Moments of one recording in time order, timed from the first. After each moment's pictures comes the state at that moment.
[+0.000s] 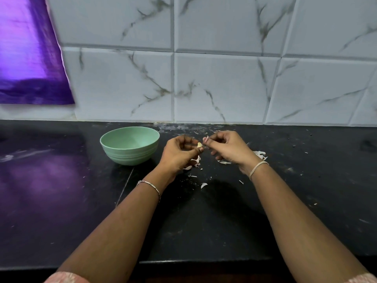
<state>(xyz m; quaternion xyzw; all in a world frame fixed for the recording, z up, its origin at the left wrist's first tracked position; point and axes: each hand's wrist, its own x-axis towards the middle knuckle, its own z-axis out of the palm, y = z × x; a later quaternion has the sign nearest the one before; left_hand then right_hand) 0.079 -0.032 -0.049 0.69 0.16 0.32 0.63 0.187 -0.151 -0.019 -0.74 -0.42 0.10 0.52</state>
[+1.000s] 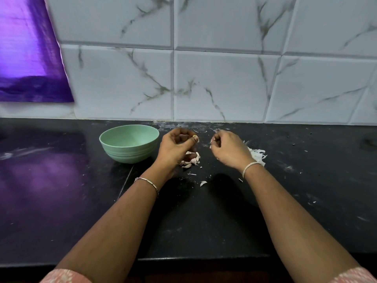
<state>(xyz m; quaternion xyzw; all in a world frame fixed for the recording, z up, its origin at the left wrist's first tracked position) 0.076 -0.033 -0.042 0.64 0.14 0.37 0.66 0.192 -0.147 -0.026 -0.85 -0.43 -0.11 0.30</state>
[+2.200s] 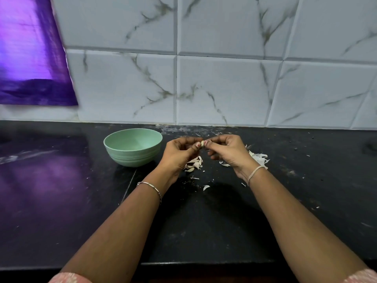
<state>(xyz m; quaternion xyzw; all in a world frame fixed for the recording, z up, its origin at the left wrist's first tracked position) 0.077 -0.032 -0.045 0.63 0.12 0.34 0.69 0.175 -0.148 -0.022 -0.66 -0.37 0.15 0.64</state>
